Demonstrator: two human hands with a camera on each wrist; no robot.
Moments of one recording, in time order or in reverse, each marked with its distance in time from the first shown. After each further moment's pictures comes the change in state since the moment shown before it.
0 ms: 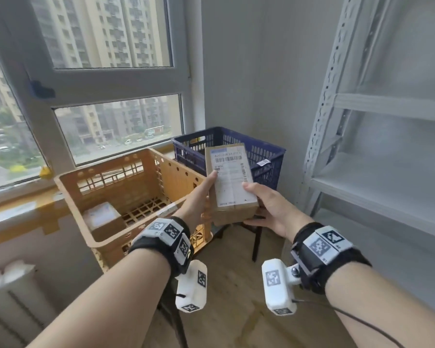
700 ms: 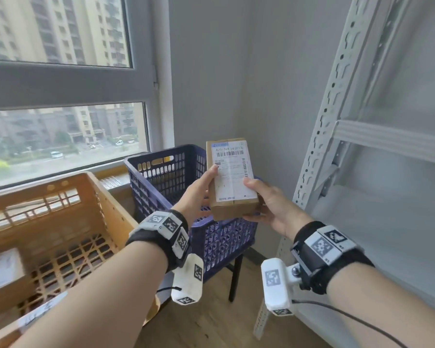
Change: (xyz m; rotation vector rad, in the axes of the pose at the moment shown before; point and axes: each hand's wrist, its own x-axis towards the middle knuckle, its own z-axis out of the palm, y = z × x) left_hand 0.244 0.063 0.101 0.028 -0.033 0.098; right_hand 0.212 -0.074 -0.148 -0.058 0.030 -0.066
